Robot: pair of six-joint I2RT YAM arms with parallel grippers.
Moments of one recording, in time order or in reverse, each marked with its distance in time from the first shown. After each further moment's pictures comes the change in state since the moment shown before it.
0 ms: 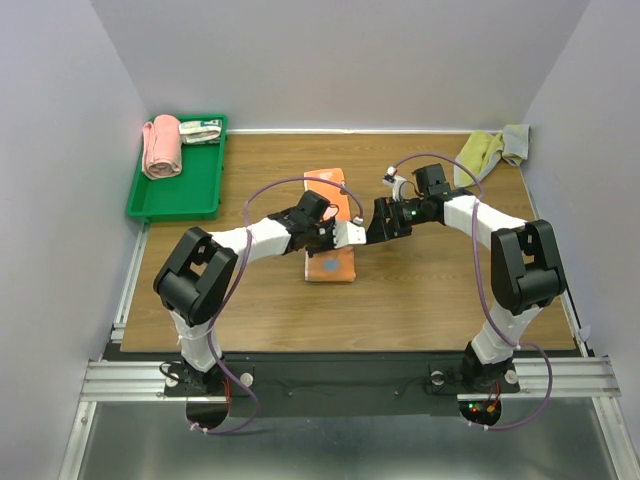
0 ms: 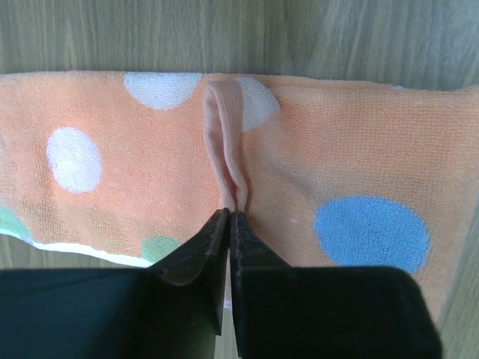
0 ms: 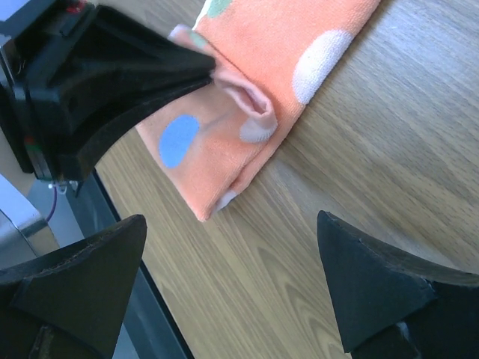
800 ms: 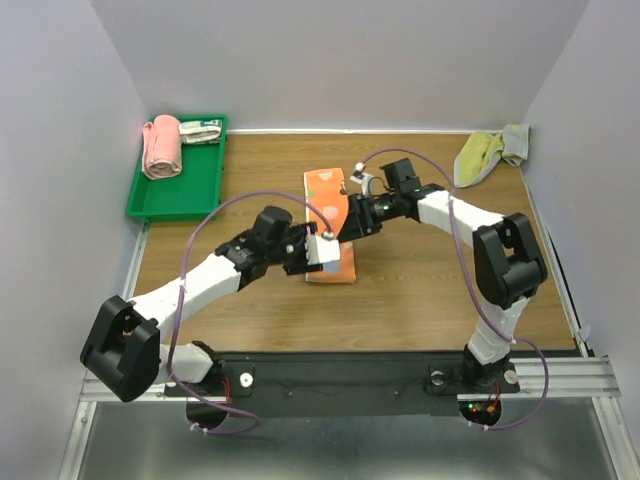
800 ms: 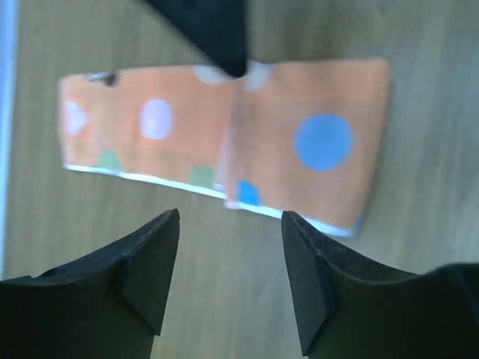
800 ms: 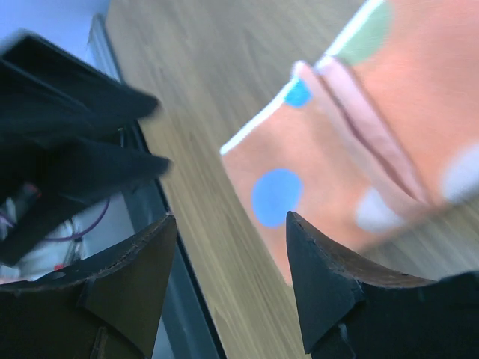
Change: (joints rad) left arm 0.027 -0.515 -0.274 0.008 0.044 -0.003; right arm 0.140 0.065 0.126 0.043 -0.083 0.136
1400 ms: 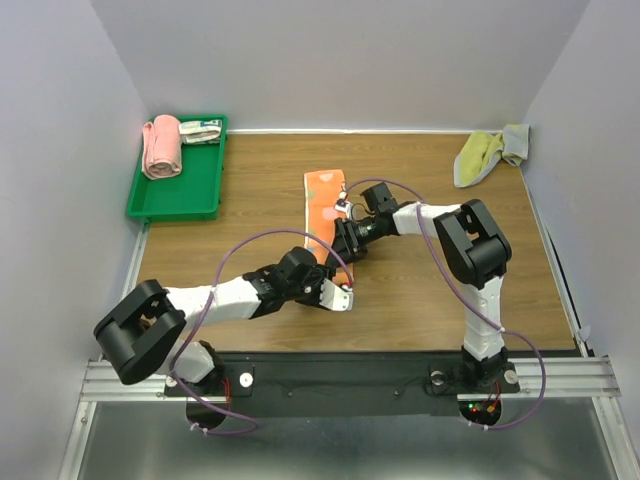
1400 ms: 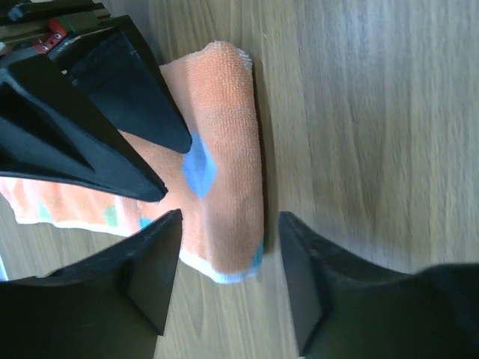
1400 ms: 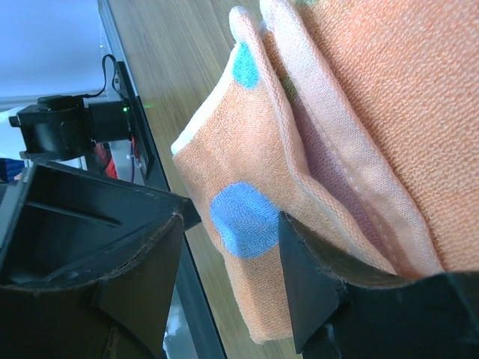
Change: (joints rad) left arm -0.246 0.070 -0.261 0.237 -0.193 0.139; right arm 0.090 0.269 -0.015 0.124 -0.062 0.096
